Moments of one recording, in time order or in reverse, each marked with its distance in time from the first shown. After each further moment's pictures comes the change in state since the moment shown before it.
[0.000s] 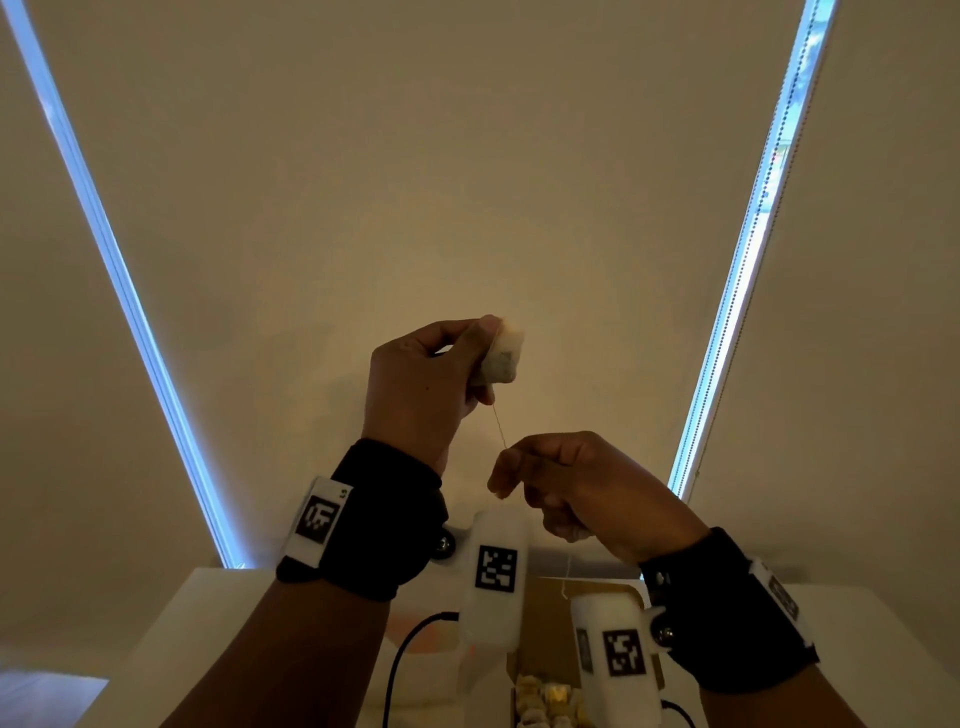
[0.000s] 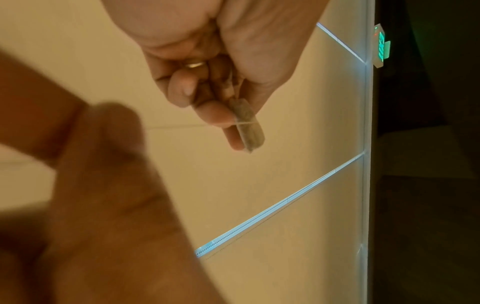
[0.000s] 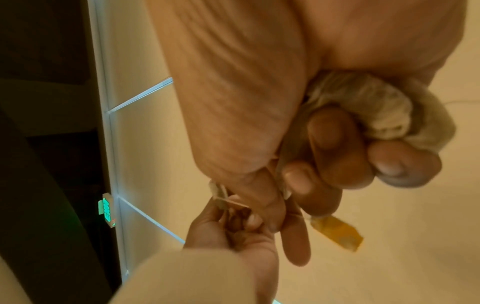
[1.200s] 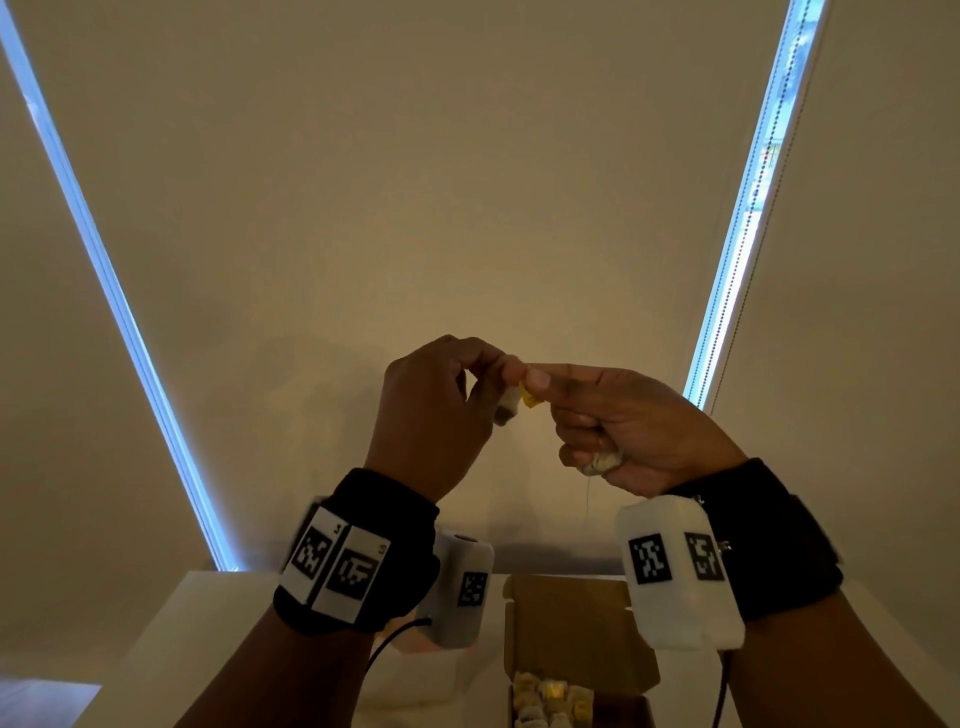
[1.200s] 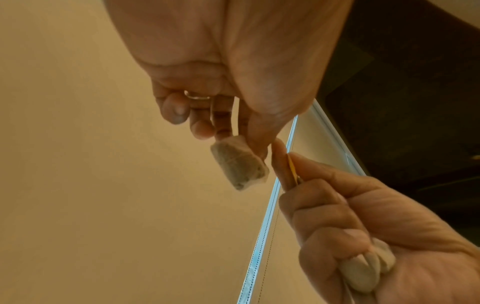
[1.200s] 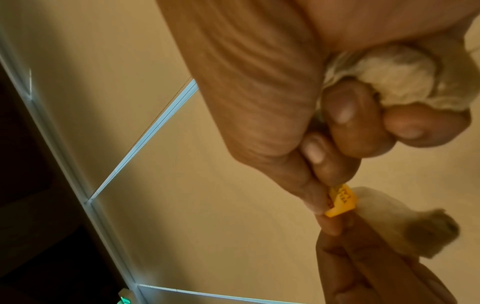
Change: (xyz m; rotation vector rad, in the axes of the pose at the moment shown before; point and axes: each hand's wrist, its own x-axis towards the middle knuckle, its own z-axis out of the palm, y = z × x) left_hand -0.010 -0.008 -0.010 0.699 -0.126 0.521; right_hand 0.001 -0.045 -0.025 0.386 0.054 0.002
